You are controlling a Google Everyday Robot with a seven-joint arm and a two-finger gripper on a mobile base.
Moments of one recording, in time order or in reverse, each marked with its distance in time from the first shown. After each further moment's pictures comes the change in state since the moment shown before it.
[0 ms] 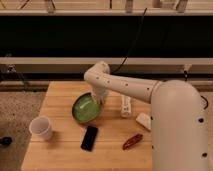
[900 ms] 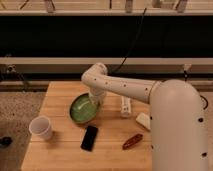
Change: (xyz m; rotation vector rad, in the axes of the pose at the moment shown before) arm -0.005 -0.012 0.002 0.008 0.011 0.010
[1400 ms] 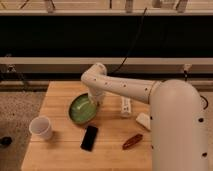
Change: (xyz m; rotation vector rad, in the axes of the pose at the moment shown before) arm 0.001 -0.006 0.000 0.008 0.006 0.015
